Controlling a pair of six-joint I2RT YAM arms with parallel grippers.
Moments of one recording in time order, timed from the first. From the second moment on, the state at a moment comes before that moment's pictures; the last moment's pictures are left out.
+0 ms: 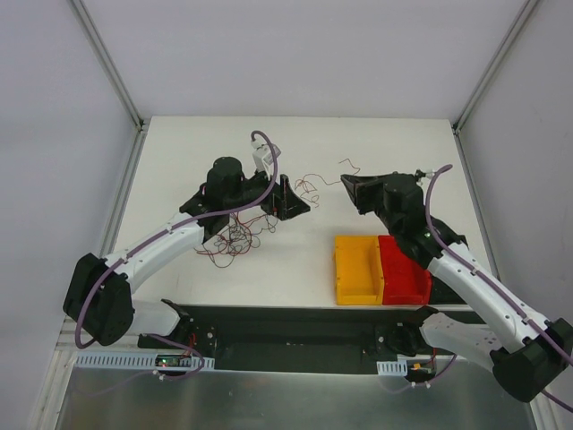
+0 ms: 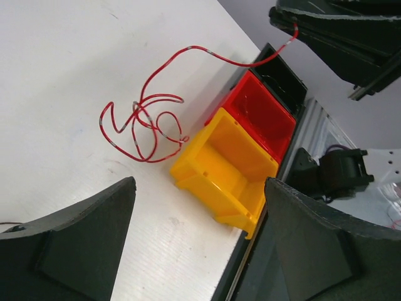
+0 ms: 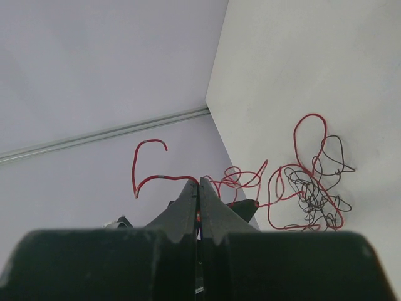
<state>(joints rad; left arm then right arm) -0.59 1.32 0.92 0.13 0.59 -0.47 0.61 1.00 0.91 -0.27 0.28 1.64</state>
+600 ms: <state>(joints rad) -0.59 1.32 0.93 0.06 0.51 -0.45 0.68 1.04 0.93 -0.20 0.28 1.65</state>
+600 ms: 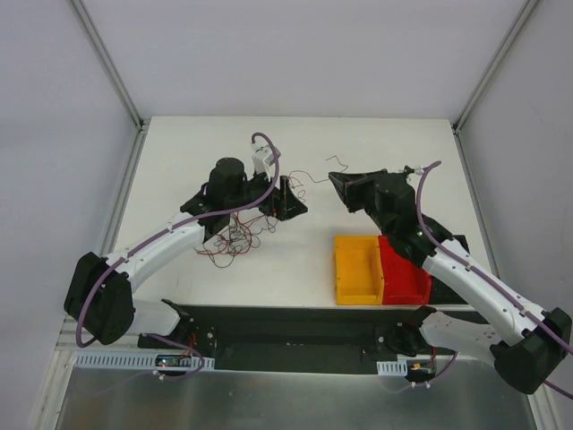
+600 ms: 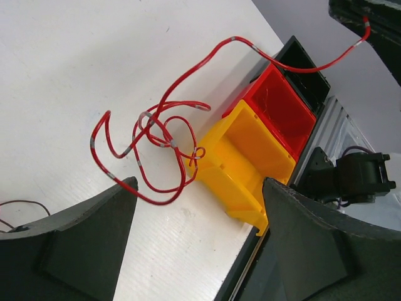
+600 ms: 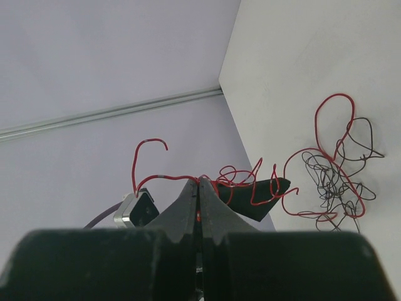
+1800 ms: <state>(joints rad) -0.59 1.25 0.92 0.01 0.36 -0.43 0.60 0.78 1.00 -0.12 0.50 1.20</state>
